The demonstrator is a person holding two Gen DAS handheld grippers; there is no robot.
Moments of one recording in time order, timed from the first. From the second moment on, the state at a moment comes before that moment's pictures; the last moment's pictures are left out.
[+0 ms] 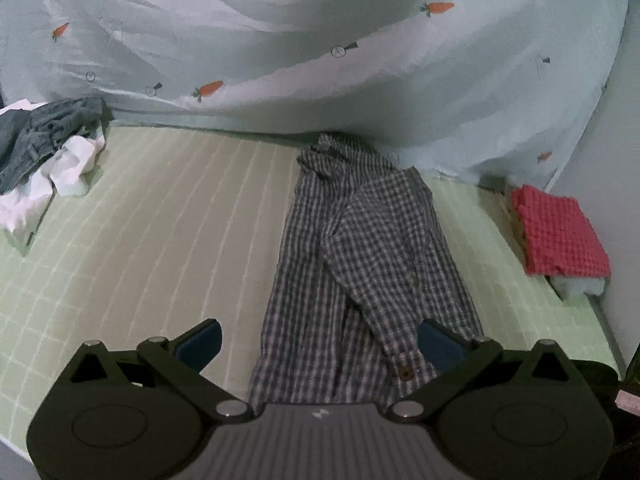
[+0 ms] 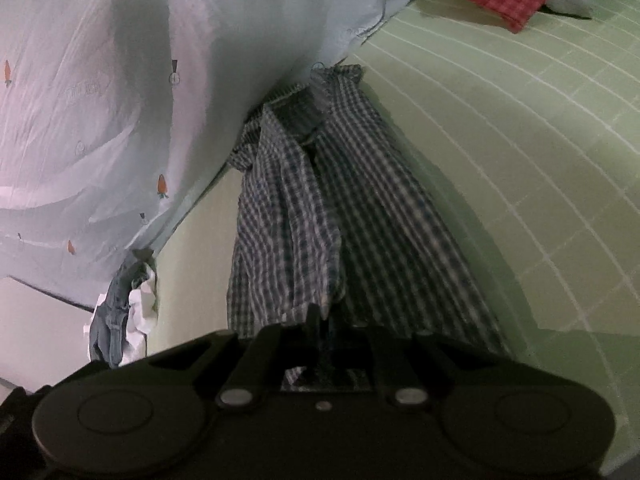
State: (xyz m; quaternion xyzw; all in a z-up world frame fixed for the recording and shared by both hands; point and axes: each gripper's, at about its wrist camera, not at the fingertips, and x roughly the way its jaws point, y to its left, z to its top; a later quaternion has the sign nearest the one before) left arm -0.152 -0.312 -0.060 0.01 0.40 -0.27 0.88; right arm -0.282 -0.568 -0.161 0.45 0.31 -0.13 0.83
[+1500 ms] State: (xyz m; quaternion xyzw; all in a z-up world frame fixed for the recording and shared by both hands) left arm -0.205 -0.273 -0.161 0.11 0.53 -0.22 0.81; right arm -0.352 -0.534 -0.192 0.21 0.45 -0.18 0.85
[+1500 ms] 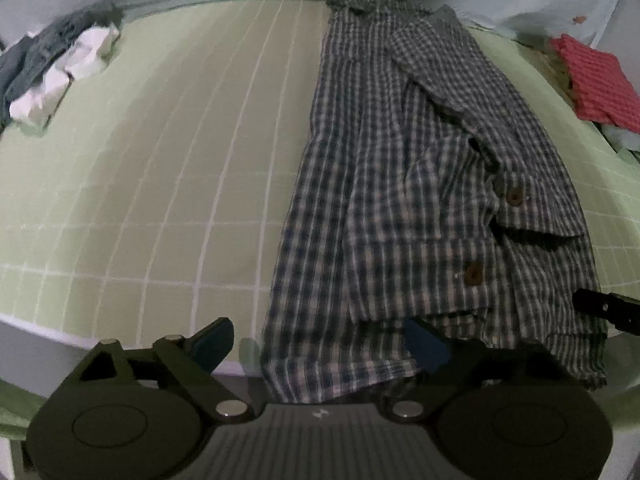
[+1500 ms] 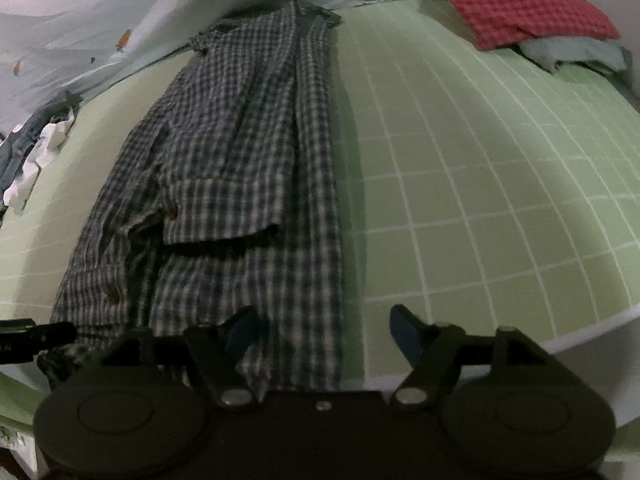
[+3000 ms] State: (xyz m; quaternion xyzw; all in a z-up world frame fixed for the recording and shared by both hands) left arm -0.080 -0.302 -0.078 -0.12 0.50 -0.25 0.82; right arm -0.273 -0.629 -0.144 0.42 0.32 -0.11 0.84
